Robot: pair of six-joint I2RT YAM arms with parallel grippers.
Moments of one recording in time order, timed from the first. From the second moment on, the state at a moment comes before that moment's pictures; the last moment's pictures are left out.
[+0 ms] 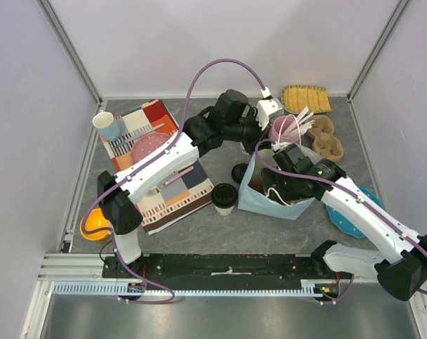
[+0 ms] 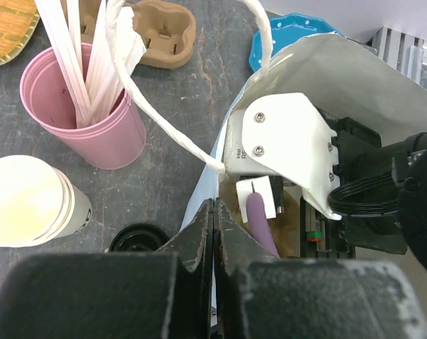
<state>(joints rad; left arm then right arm) -0.86 1.82 1.87 -0.53 0.42 0.11 0.63 1.14 1.07 -1.04 0.11 0.47</state>
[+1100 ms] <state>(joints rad) -0.88 1.81 1.81 -0.51 0.45 0.10 0.63 1.17 1.50 -1.17 0.37 0.40</state>
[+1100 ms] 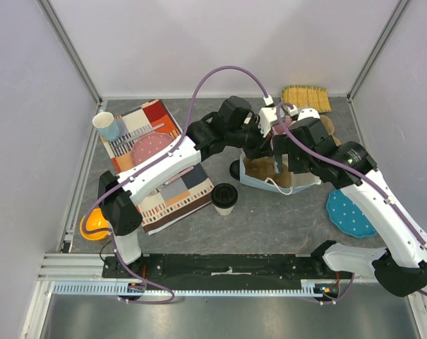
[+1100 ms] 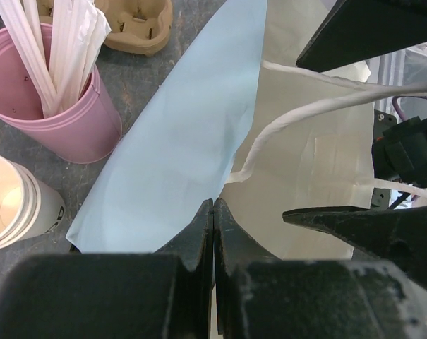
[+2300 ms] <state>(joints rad) -0.83 1.88 1.91 -0.52 0.29 0.00 0.58 1.23 1.66 -1.24 0.38 0.37</state>
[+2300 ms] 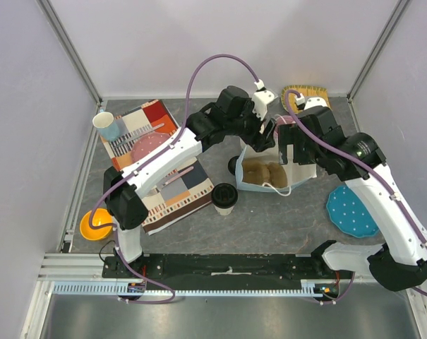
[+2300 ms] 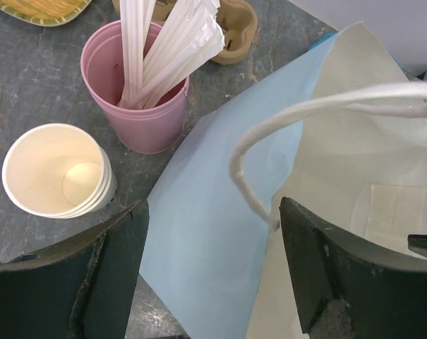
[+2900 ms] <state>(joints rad) -0.83 1.88 1.99 -0.57 0.27 0.08 0.58 1.23 1.66 -1.23 0.34 0.35</state>
